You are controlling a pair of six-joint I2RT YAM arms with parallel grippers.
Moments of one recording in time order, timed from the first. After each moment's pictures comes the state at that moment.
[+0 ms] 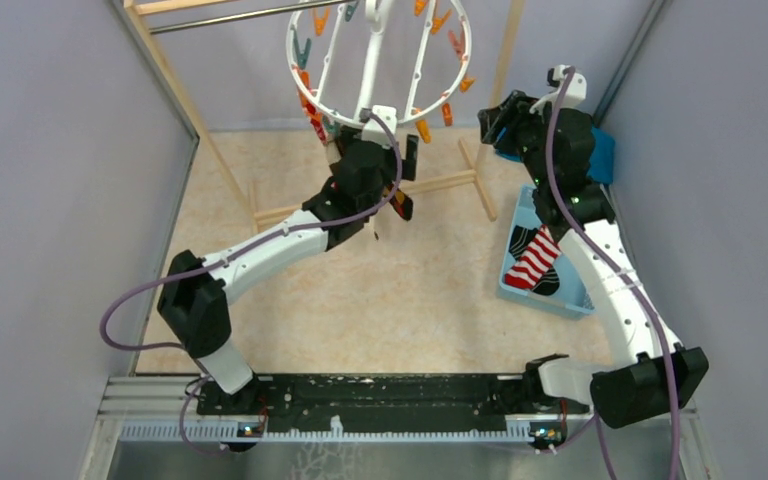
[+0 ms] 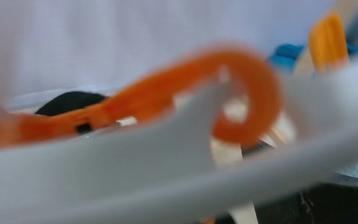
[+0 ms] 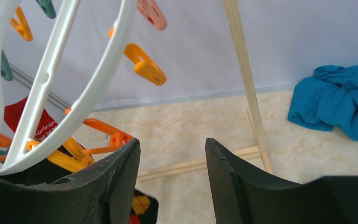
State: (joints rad) left arm -0.85 1.69 1.41 0.18 -0.54 -0.07; right arm 0.25 1.23 1.33 -0.15 0.04 0.40
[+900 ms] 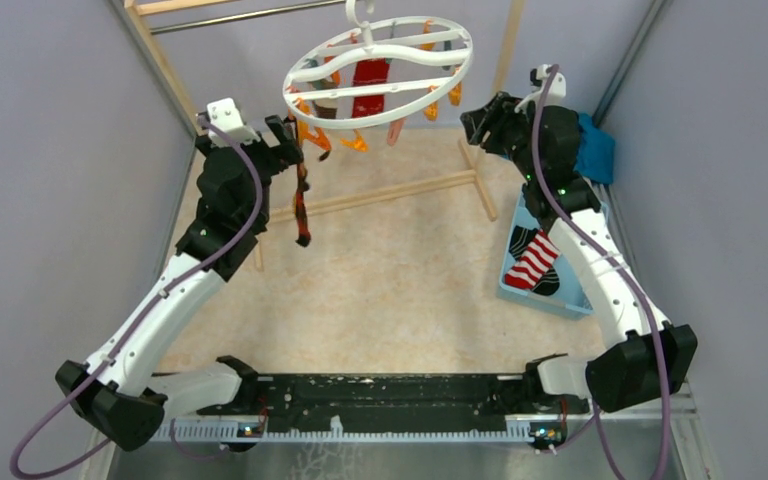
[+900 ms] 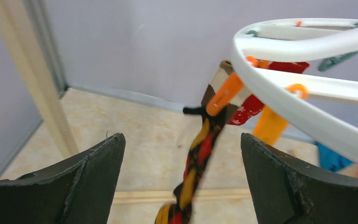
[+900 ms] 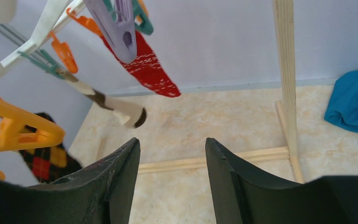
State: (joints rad) left arm -0.53 1.13 1.20 0.02 -0.71 -0.17; right arm 0.26 1.29 1.31 -0.07 -0.08 0.44
